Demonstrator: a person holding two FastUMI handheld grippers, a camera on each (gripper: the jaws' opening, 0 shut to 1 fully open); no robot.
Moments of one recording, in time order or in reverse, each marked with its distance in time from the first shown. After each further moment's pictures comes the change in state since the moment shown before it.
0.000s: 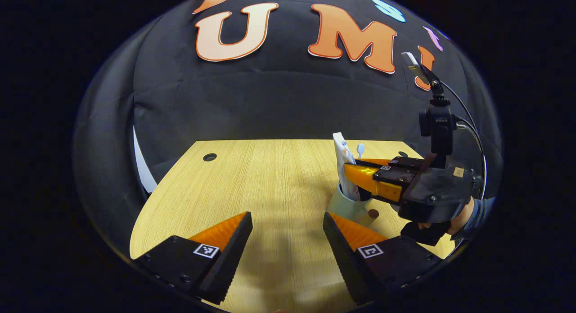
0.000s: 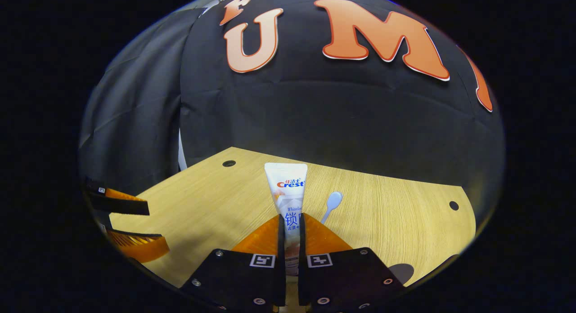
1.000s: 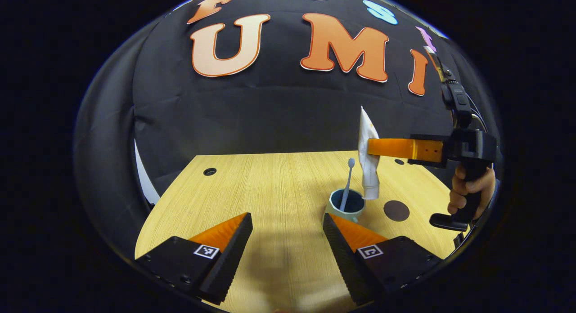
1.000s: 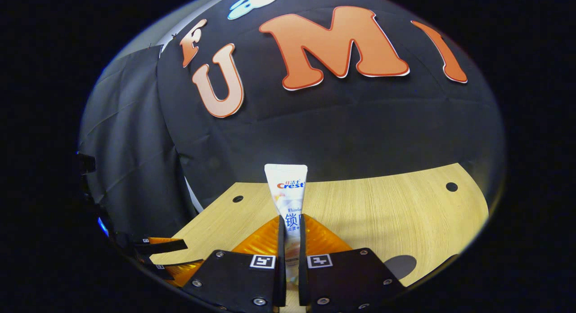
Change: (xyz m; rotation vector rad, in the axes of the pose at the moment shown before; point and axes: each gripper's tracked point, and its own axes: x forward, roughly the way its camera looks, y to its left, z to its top) left arm -0.018 -0.009 0.022 0.034 -0.077 0.004; right arm -0.057 -0.034 0.060 0.286 -0.090 0.034
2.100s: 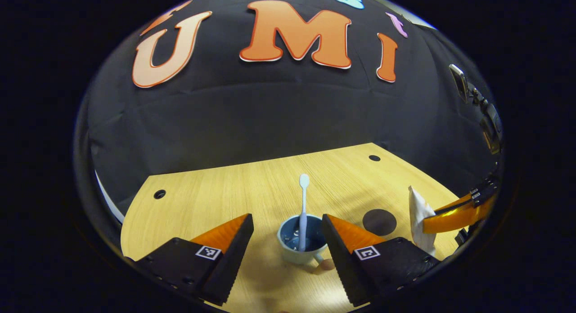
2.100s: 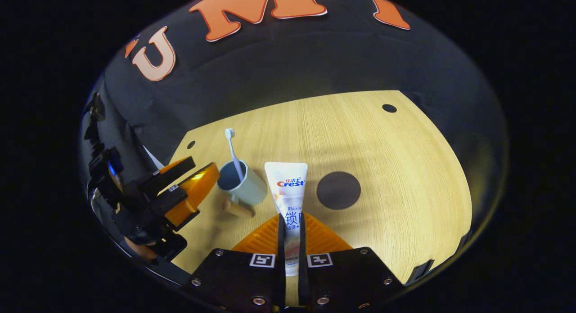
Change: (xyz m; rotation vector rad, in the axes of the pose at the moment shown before) left arm 0.087 -0.093 0.031 0.112 -0.032 -0.169; right arm 0.011 0.001 -0.089 0.168 0.446 -0.263
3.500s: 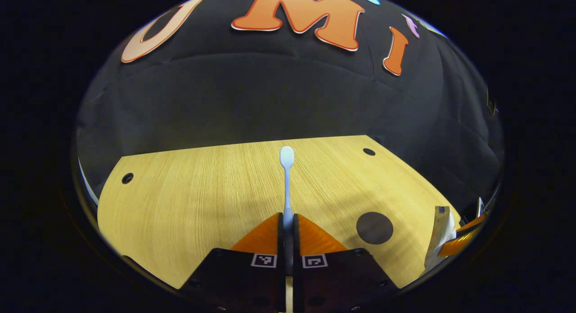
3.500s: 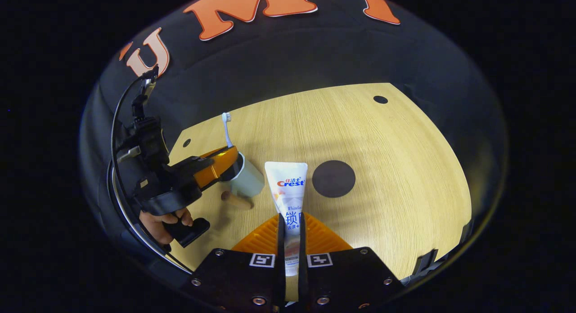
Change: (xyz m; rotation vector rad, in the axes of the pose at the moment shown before) left arm 0.084 -0.034 -0.029 -0.032 0.100 -0.127; right arm 0.005 -0.001 -0.010 0.047 0.053 -0.041
